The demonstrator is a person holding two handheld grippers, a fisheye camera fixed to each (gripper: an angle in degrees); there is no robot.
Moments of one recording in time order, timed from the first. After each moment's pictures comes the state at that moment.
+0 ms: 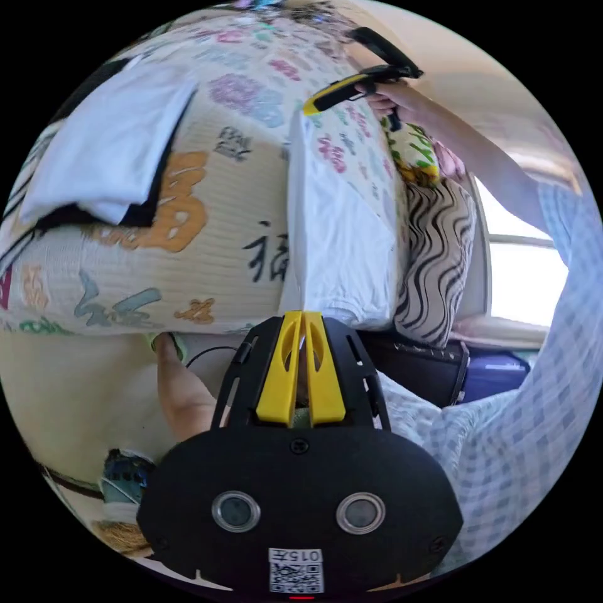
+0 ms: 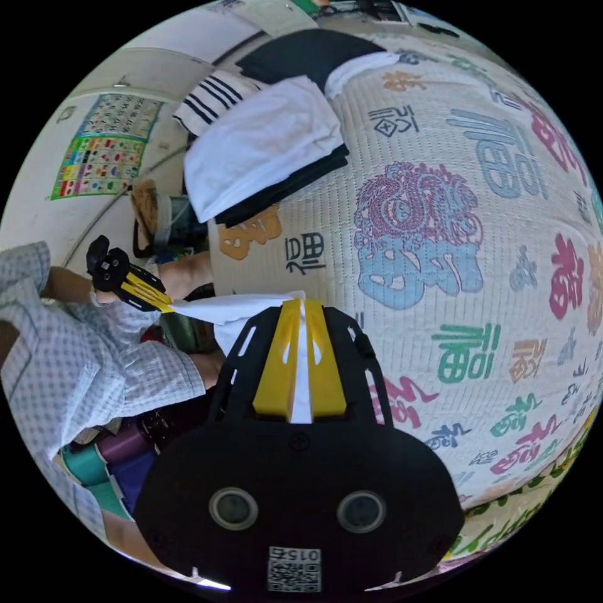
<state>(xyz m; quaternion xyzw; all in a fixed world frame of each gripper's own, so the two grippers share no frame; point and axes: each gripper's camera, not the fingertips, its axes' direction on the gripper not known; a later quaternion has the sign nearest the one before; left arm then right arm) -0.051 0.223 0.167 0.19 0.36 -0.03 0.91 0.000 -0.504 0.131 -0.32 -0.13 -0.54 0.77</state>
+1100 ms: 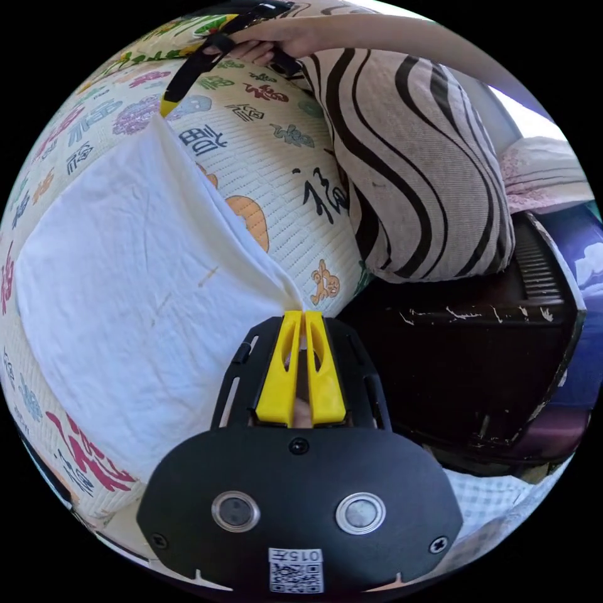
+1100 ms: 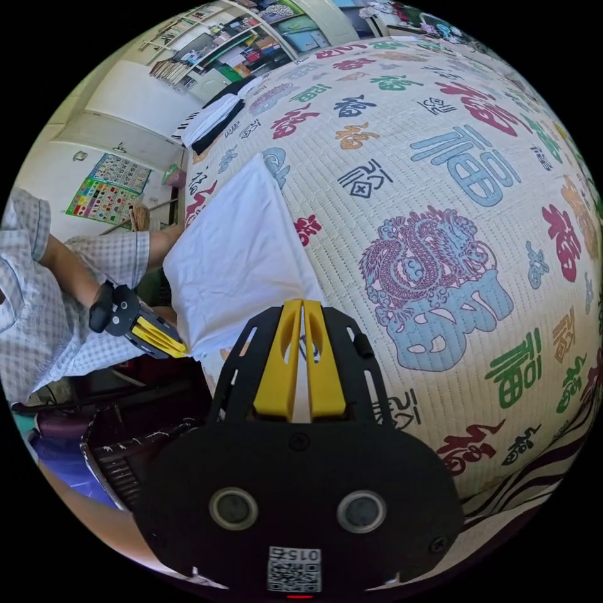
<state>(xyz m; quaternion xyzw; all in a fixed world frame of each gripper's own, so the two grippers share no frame) 0.562 -0.066 0.243 0.12 0.18 0.28 0.93 0.721 -0.247 0.045 -0.19 -0.18 -0.41 0.87</state>
